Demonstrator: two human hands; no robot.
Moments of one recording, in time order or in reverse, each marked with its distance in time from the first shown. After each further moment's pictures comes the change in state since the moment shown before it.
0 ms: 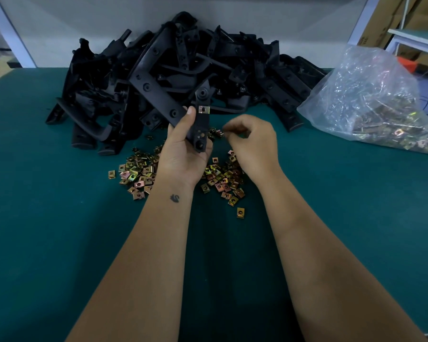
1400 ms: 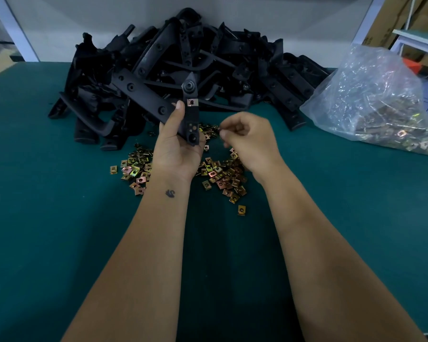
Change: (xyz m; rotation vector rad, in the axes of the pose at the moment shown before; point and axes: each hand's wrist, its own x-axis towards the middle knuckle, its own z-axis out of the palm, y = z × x) left_hand 0.003 0.009 -0.005 -0.046 0.062 0.059; right_hand -0.003 -0.014 -0.006 0.154 -0.185 0.115
